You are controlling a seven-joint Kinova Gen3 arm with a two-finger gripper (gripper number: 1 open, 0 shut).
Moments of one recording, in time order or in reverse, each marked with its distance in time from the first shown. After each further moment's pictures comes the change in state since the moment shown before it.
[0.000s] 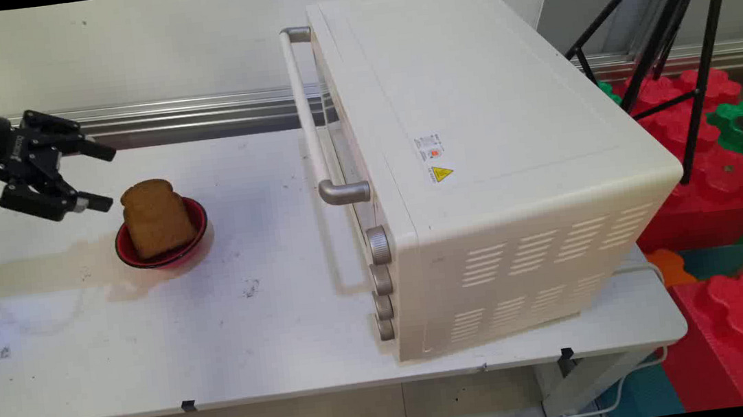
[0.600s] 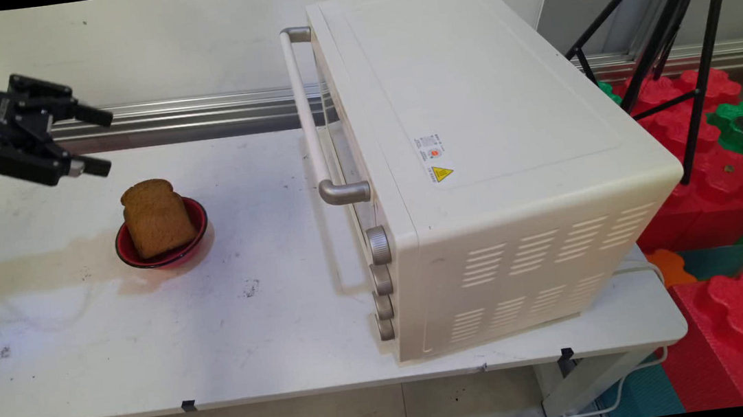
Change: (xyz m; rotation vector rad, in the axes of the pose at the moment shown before) arm 0.033 0.003 -0.020 0.010 0.095 -0.037
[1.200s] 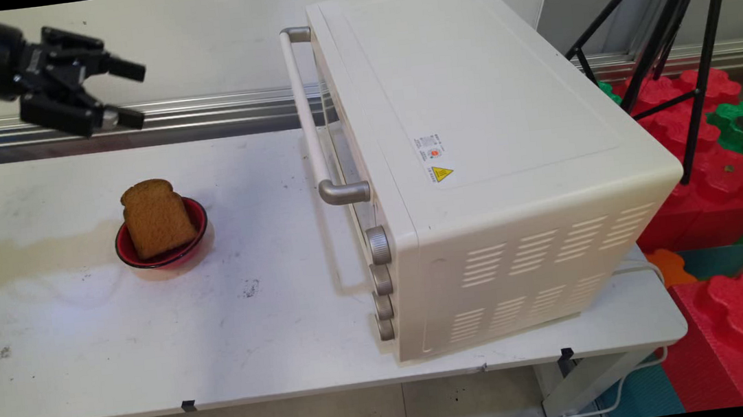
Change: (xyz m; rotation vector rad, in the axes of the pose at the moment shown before) arm 0.047 -0.018 0.019 -0.023 0.104 0.032
